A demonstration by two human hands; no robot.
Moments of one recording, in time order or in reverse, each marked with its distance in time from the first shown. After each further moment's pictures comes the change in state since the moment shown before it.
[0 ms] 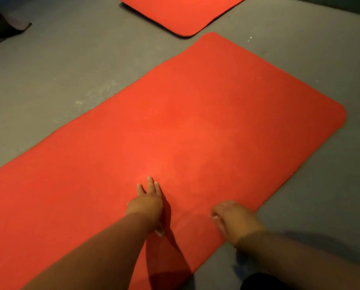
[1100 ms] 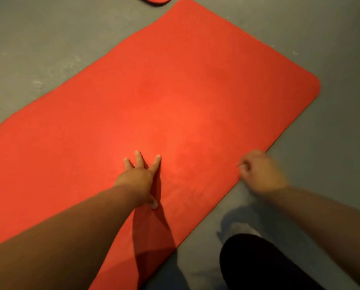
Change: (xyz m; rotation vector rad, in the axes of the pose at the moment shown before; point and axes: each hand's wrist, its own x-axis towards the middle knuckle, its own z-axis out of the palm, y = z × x) left_hand 0.018 0.023 -0.012 -0.011 0.062 0.126; right_hand -0.011 0.097 -0.038 0.010 0.294 0.360
